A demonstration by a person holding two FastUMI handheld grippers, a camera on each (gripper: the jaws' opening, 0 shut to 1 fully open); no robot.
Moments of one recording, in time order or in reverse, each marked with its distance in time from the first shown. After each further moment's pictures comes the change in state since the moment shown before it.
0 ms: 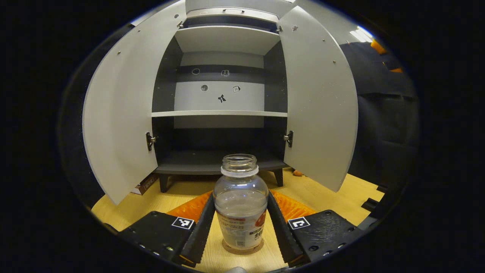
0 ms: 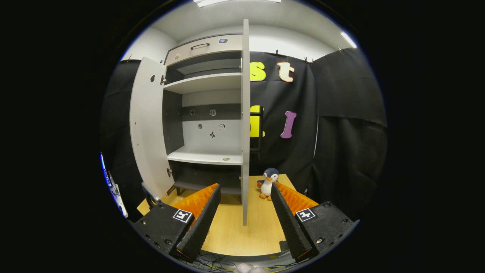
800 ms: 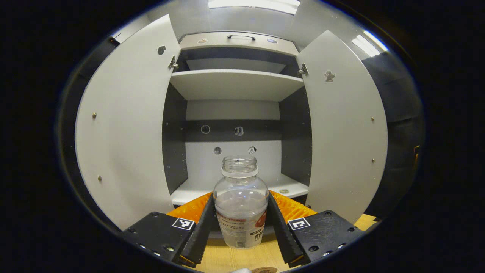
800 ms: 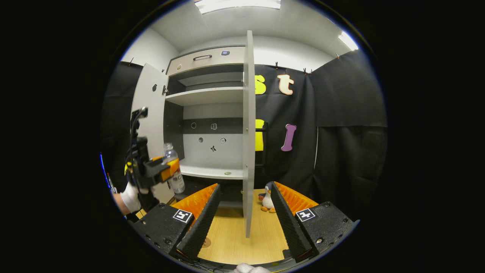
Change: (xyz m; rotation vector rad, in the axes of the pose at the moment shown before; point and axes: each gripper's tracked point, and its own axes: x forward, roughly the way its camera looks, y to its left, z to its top) left arm 0.014 0.064 0.247 0.010 -0.175 0.057; right arm -0.005 0.006 0.026 0.016 -0.147 -0.029
